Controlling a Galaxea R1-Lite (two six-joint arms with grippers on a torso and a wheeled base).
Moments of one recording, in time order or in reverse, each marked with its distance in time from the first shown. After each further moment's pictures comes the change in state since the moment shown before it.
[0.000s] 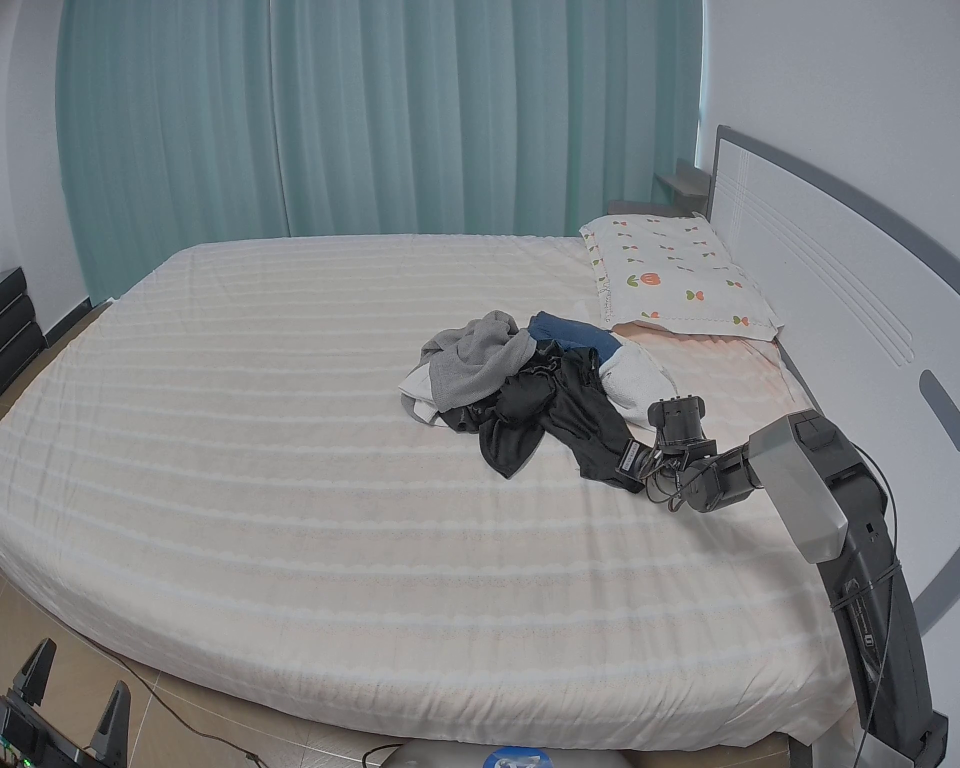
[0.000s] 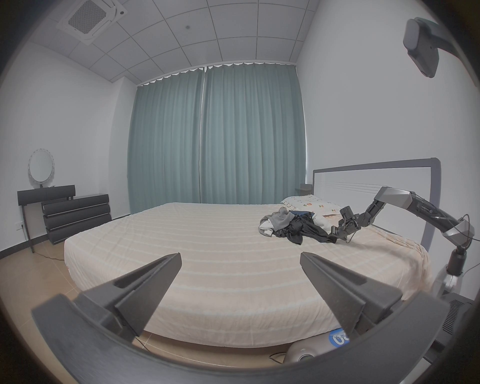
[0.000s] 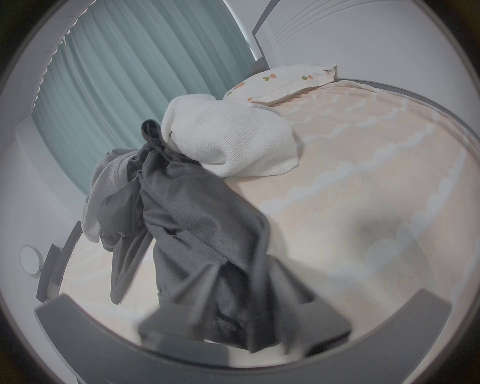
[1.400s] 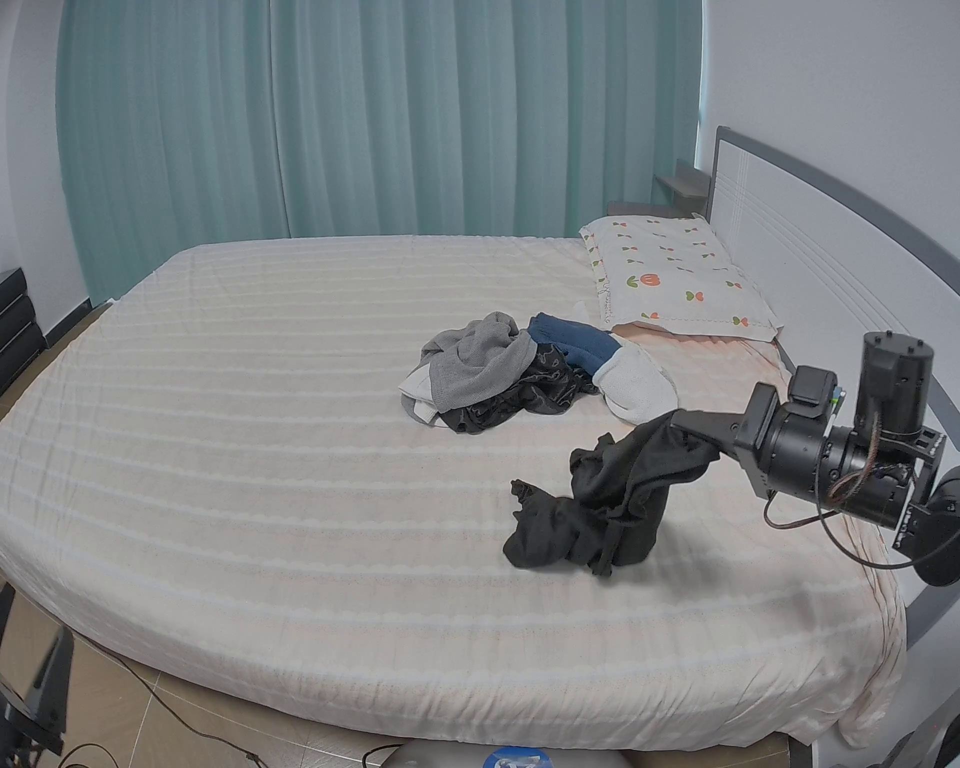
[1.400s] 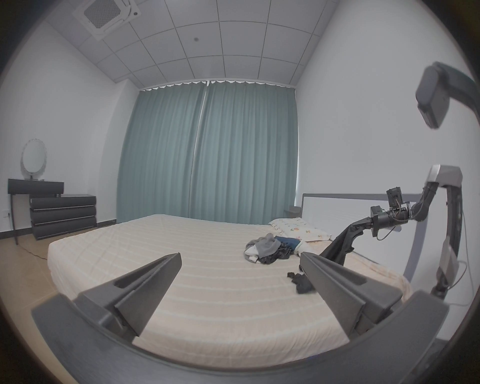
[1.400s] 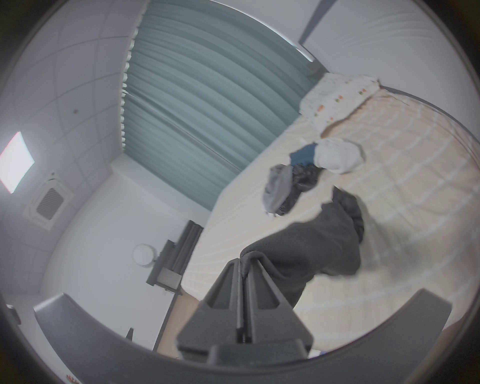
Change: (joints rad) left arm -0.005 0.123 -0.177 -0.051 -0.061 -0.085; right arm 0.186 -1.163 1.217 -0.426 0.348 0.255
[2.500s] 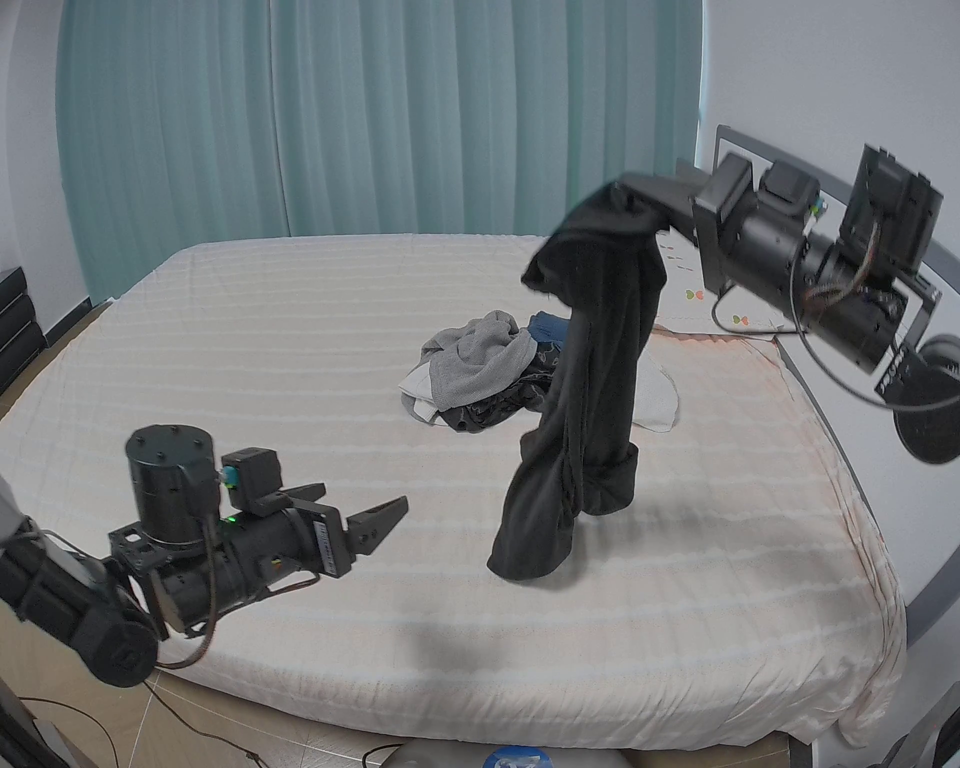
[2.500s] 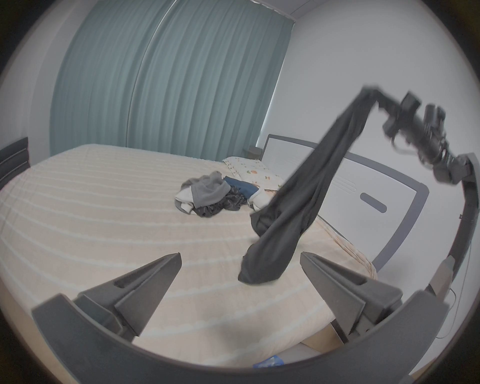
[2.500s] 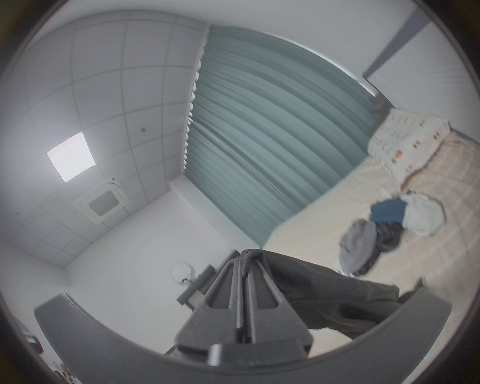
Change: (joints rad) left arm -0.462 1.558 -0.241 -0.923 0.053 -0.165; right arm 0.112 0.080 -0.505 -0.021 -0.041 -0.017
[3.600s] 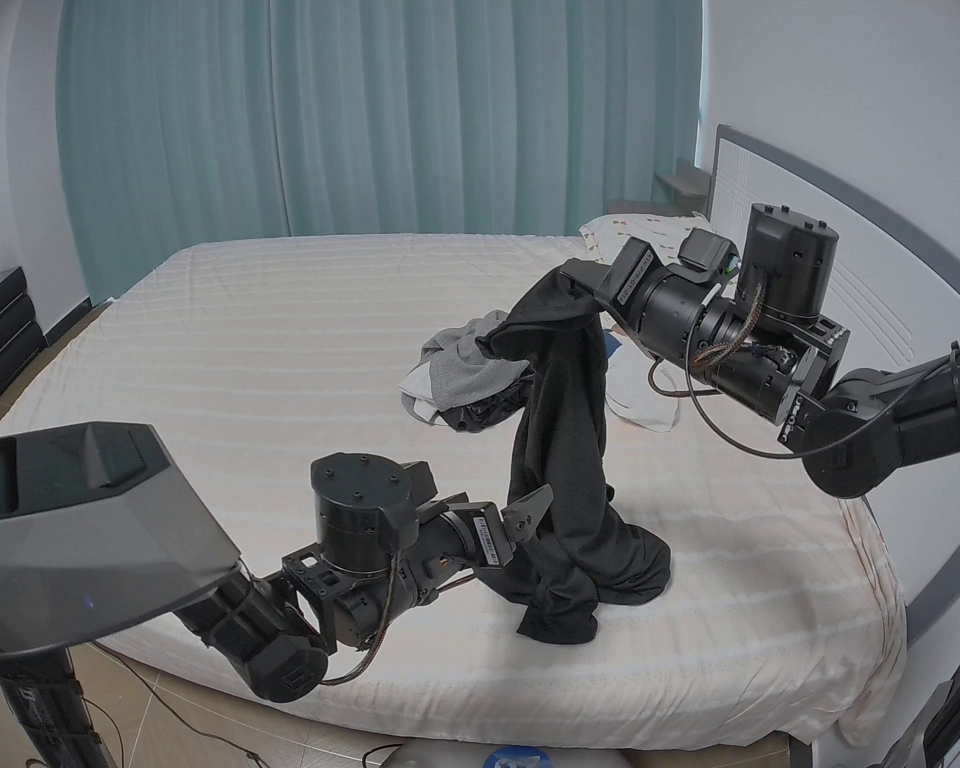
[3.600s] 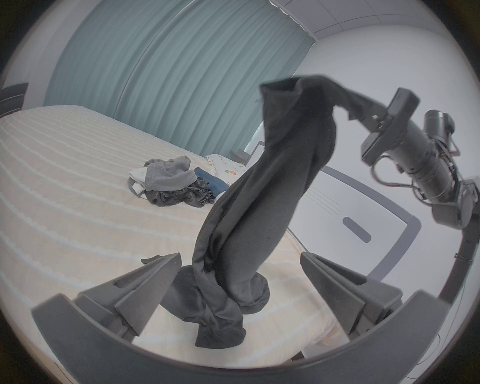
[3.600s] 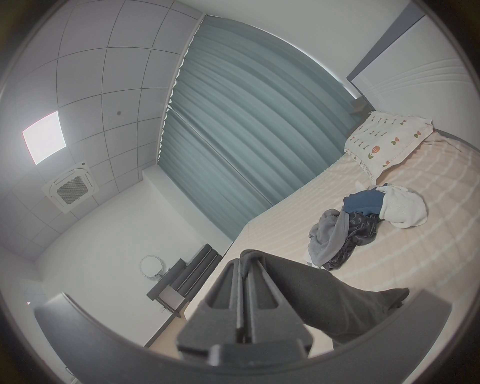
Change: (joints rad) left arm -0.234 0.383 -0.265 -0.213 0.123 -0.279; right arm 0.053 0.185 -0.024 -0.003 -0.163 -0.085
